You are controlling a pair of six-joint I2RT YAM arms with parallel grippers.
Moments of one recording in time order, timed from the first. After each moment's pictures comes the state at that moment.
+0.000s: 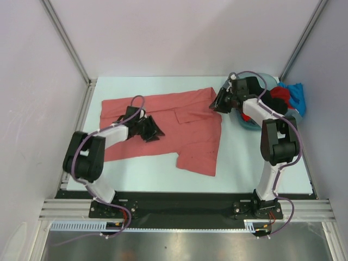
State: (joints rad) left arm -0.26 1.64 0.88 -0.16 0.41 -0.75; right arm 0.19 1.93 1.43 -0.26 -0.34 0.57
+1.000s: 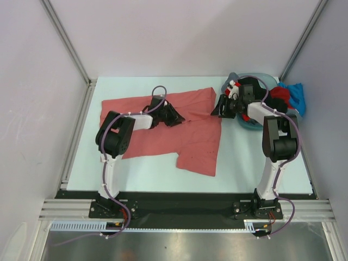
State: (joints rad) left arm -0.42 2.16 1.31 0.17 0.37 -0.99; right arm 0.09 1.96 1.33 -0.20 -0.56 0.26
